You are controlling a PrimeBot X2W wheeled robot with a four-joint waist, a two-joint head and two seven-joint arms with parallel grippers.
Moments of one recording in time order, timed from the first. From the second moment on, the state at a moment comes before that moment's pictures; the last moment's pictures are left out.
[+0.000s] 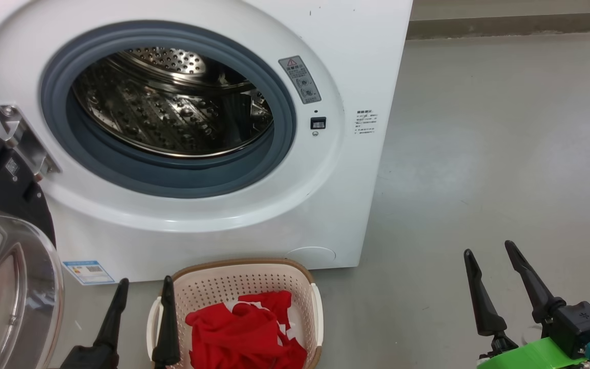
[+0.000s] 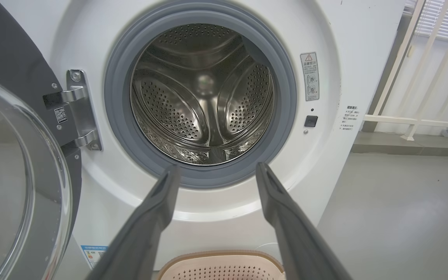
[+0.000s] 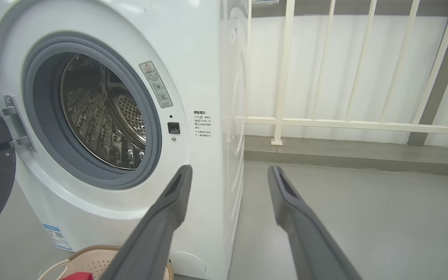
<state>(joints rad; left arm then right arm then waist) 0.02 0.07 -0.09 0.08 -0.22 0.08 -0.25 0.08 -0.04 -0.03 0.05 0.17 0.12 -0.26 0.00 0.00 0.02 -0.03</state>
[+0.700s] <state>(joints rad) 0.02 0.07 -0.10 0.08 -0.22 0.10 -0.25 0.08 -0.04 -0.04 0.05 0.17 0.12 -0.26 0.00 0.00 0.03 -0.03</state>
